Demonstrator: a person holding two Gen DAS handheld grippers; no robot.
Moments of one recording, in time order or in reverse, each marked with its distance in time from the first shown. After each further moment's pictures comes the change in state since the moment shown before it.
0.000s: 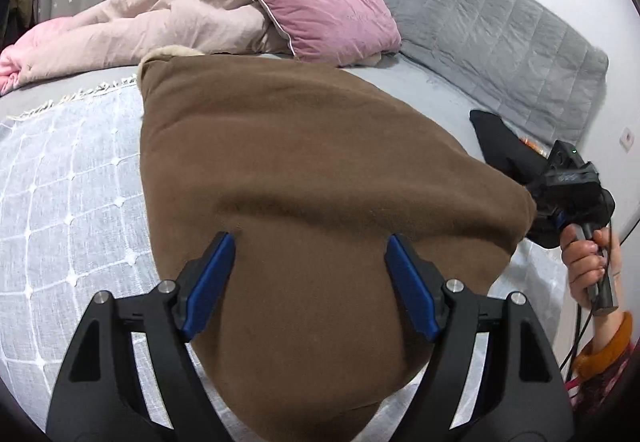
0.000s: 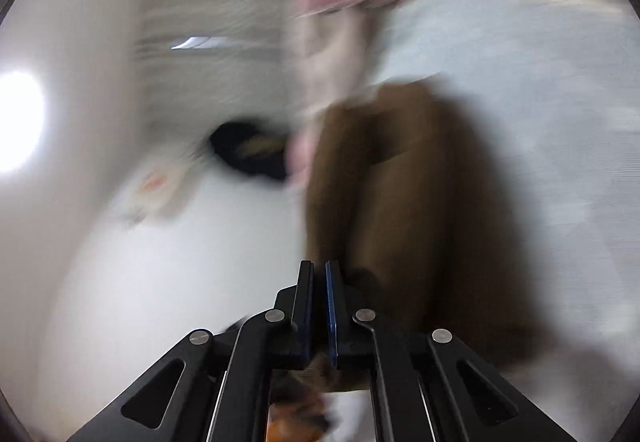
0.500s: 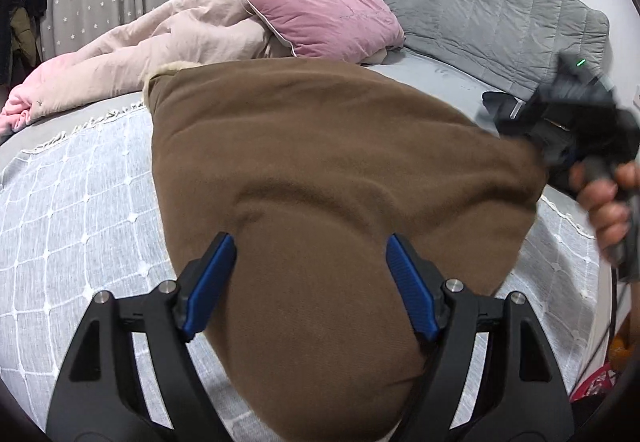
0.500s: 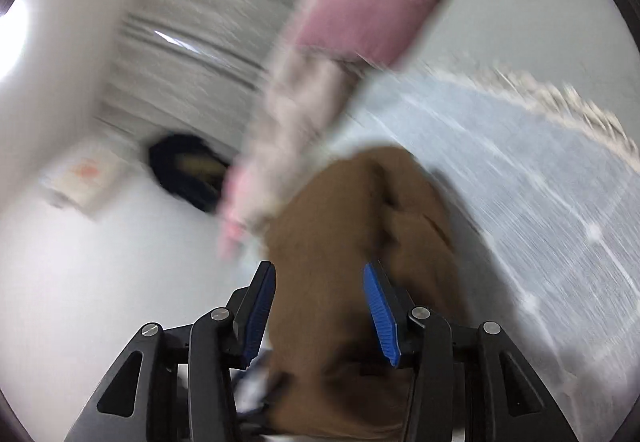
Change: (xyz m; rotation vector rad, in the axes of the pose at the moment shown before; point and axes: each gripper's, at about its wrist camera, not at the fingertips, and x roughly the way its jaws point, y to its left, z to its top) left arm 0.001 -0.011 -0.007 0.081 -0.032 0.086; right arm 0.049 0.072 0.013 -0.223 -0.087 -0.225
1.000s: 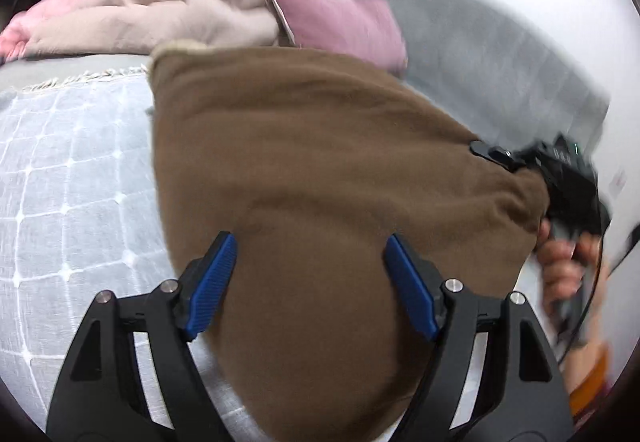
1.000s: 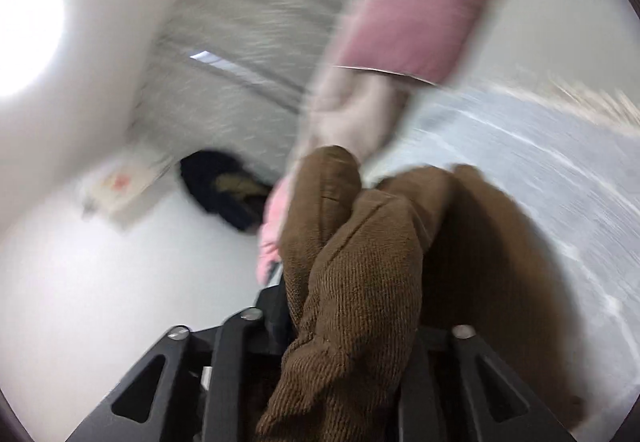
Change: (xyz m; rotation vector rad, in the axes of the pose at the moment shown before) left arm 0.000 0.030 0.012 -0.164 0.022 -0.098; right arm 0.003 -0.006 0.001 0.139 -0.135 0.167
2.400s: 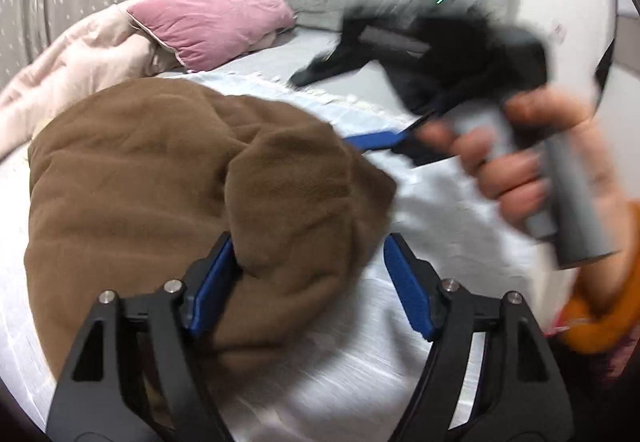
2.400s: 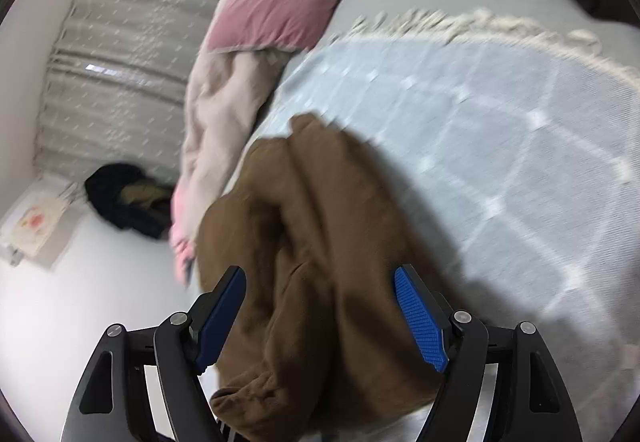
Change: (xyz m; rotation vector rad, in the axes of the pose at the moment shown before) left arm -0.053 -0.056 -0.032 0.382 0.056 -0.192; right arm -0.009 0.001 -0.047 0.036 0.058 -0.211
